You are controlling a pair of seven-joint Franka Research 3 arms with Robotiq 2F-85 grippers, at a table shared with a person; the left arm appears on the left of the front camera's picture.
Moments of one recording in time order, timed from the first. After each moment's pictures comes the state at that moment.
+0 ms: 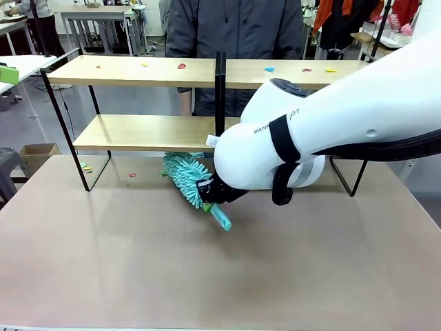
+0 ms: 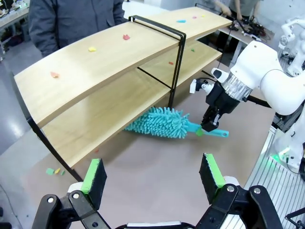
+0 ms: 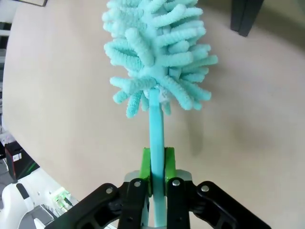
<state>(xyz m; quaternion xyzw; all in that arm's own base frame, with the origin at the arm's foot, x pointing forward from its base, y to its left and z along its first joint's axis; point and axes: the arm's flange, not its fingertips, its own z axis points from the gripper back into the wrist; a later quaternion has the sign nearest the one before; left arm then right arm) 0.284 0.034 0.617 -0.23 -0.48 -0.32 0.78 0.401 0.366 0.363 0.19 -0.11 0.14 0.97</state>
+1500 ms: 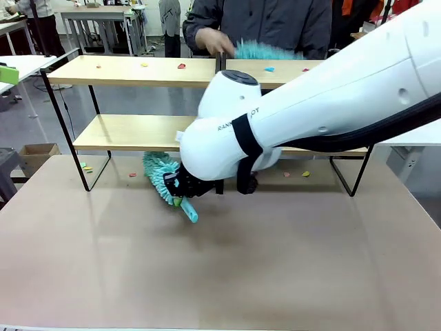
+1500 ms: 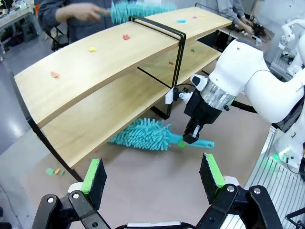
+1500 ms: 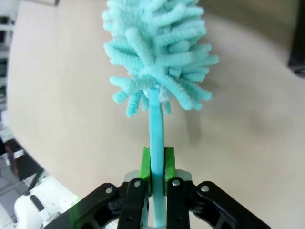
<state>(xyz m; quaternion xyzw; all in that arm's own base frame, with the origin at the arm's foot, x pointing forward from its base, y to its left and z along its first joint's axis) 0.284 0.034 0.617 -0.23 -0.48 -0.32 0.78 0.428 0.452 0.368 0.18 -0.08 0.16 0.97</state>
